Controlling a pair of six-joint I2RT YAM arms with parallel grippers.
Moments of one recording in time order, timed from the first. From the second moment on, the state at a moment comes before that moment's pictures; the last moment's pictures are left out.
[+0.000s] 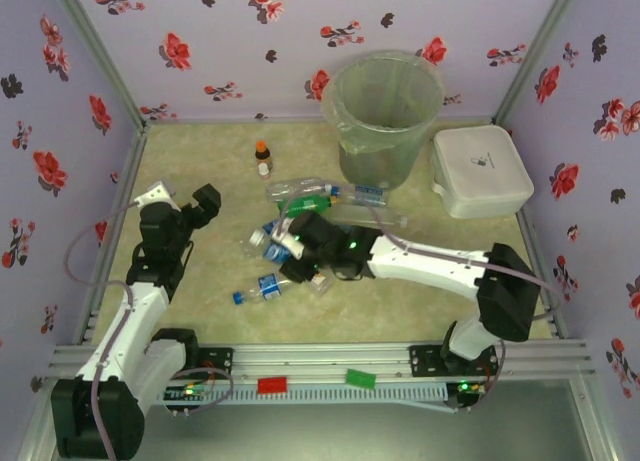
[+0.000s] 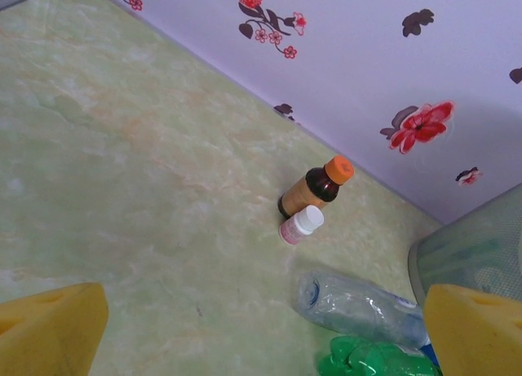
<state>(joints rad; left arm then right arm) -0.09 0.86 0.50 0.03 -0.01 -0.63 1.08 1.55 1.15 -0.43 -0.01 0.04</state>
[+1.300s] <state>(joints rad) -0.20 1.09 0.57 0.05 0.17 -0.56 0.33 2.02 2.05 -0.50 0.21 0.12</state>
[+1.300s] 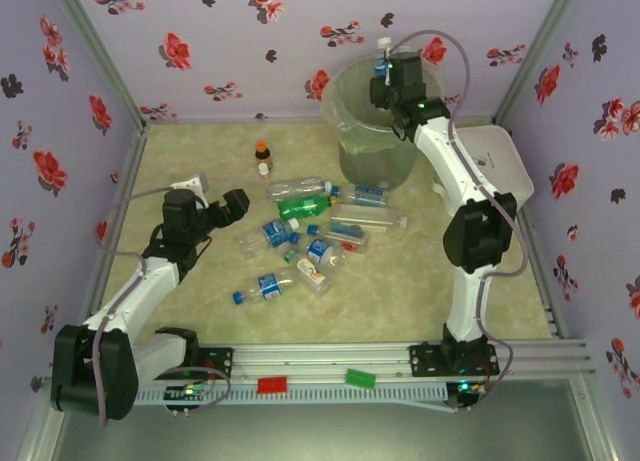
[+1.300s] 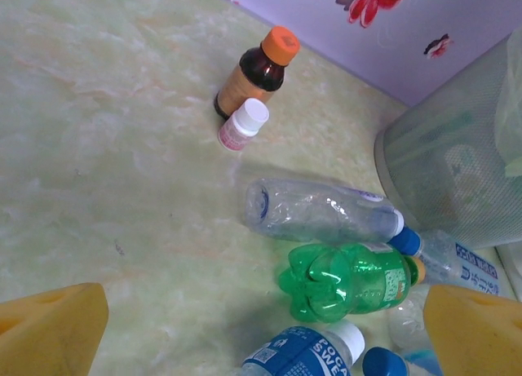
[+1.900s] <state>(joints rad) -0.26 1.10 0.61 -0.05 0.17 -0.47 0.33 2.01 2.05 -0.53 0.18 0.18</state>
